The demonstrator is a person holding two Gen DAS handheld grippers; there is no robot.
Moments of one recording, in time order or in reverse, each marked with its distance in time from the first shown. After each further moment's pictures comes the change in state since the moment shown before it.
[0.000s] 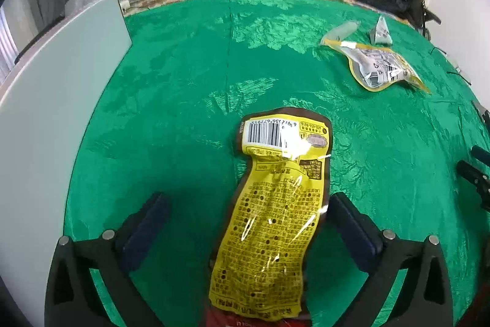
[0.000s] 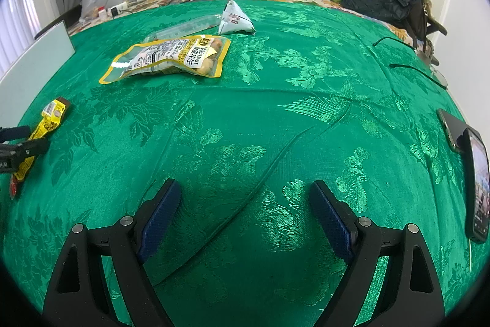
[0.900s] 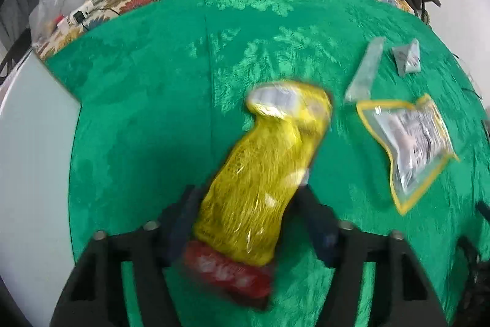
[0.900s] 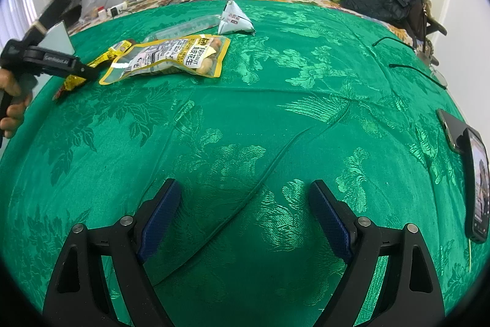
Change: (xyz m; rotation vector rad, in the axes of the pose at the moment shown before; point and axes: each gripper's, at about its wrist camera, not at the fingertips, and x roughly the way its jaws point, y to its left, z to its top) left arm 0.067 0.007 0.123 0.088 0.173 -0.062; right arm 0.000 0.000 0.000 0.002 0.001 0.001
